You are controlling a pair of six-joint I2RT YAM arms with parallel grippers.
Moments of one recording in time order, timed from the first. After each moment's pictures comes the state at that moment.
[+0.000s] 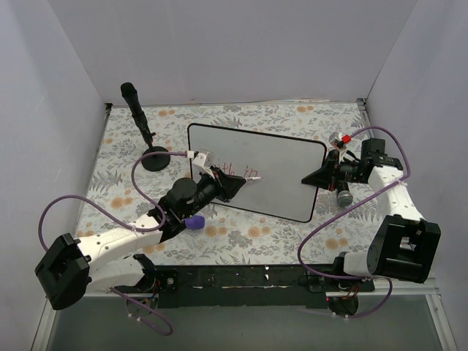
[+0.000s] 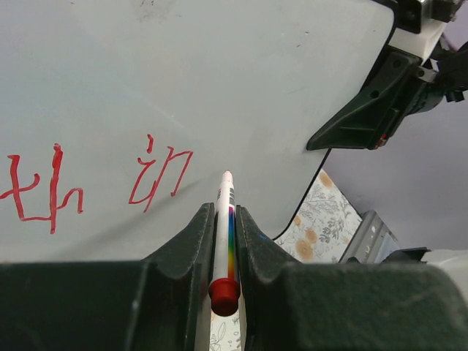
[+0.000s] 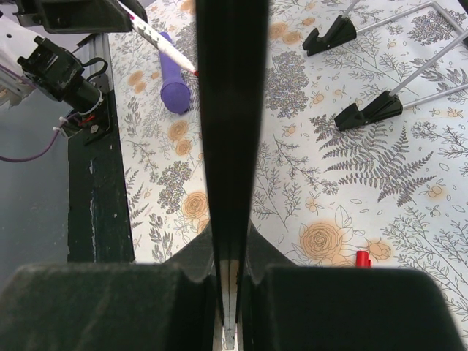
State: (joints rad) left arm -0.86 1.08 0.56 0.51 -0.04 -0.59; right arm -0.15 1.33 0.97 -0.87 -1.38 -0.83
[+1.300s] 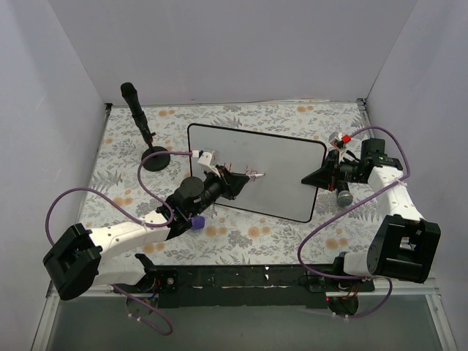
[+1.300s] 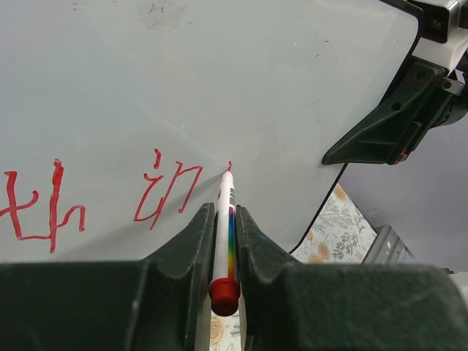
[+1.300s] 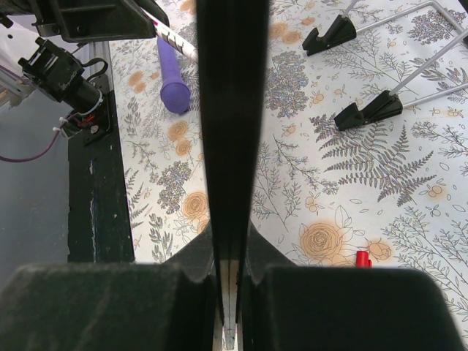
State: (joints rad) left arm -0.88 1.19 0.58 0.60 -0.12 -0.58; right arm -0.15 1.33 0.97 -0.85 -1.38 -0.81
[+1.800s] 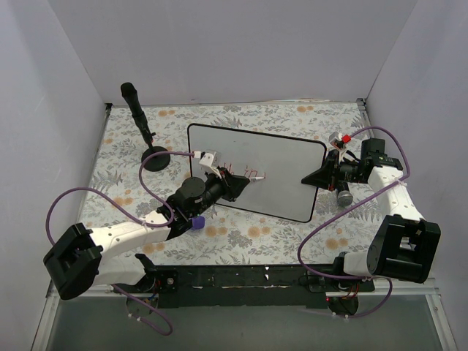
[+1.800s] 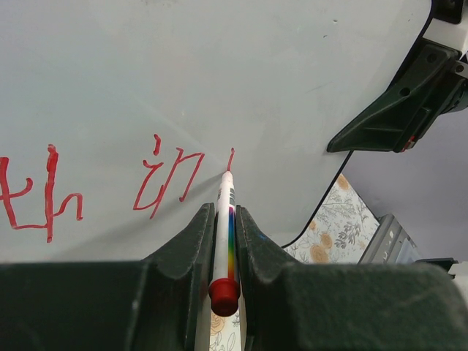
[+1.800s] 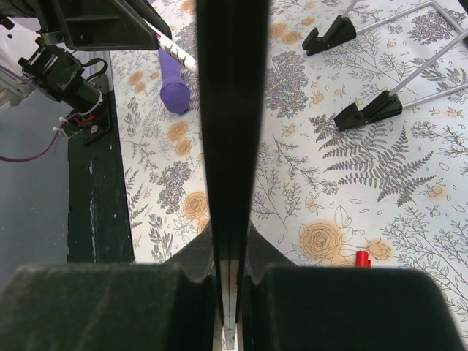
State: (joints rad) left arm -0.89 1.19 0.58 0.57 -0.10 -0.58; right arm -0.15 1.33 0.97 -0.85 -1.38 -0.81
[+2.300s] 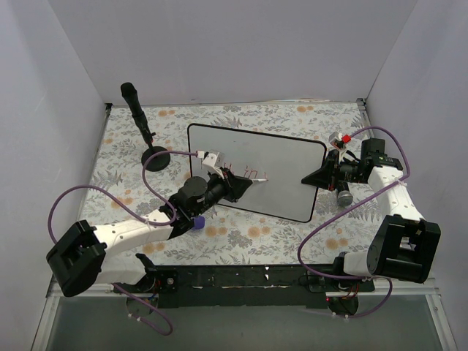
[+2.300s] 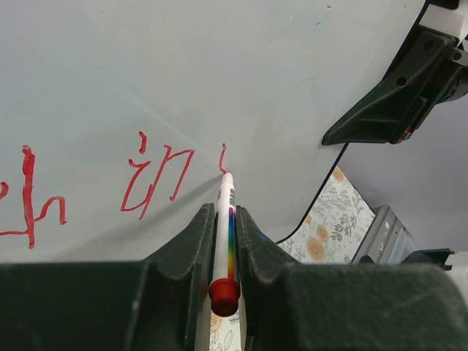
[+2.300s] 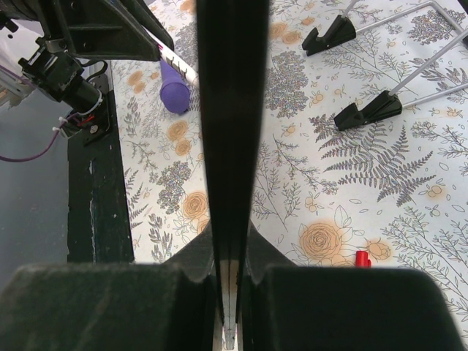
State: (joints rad) left arm -0.89 1.22 0.58 0.59 -0.07 -0.58; right arm -0.15 1.33 0.97 -0.85 -1.38 -0.81
